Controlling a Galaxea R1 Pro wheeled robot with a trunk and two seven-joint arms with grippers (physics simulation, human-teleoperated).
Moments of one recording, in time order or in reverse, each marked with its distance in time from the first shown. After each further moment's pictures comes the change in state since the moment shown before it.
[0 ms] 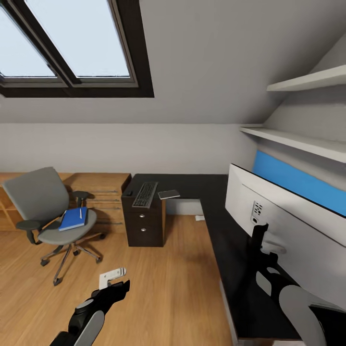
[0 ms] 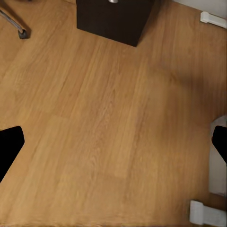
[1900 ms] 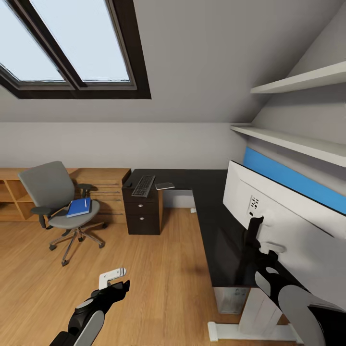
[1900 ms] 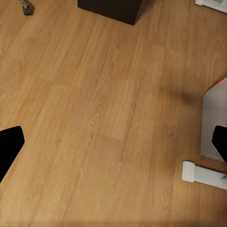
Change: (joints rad) left arm 0.000 0.001 0.001 0.001 0.001 0.000 0.000; right arm -0.001 0.004 0.016 0.001 0.008 -0.003 0.001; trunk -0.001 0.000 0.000
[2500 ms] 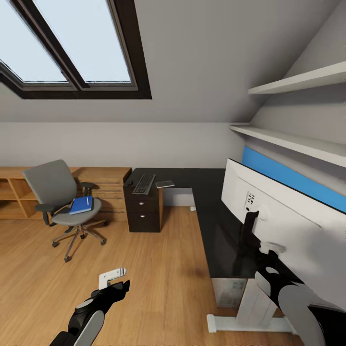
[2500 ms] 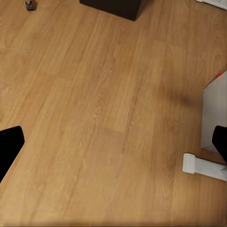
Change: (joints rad) left arm 0.000 0.000 0.000 0.000 0.000 0.000 0.000; right arm 0.000 0.000 0.000 -0.001 0.000 0.000 -0.001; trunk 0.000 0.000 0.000
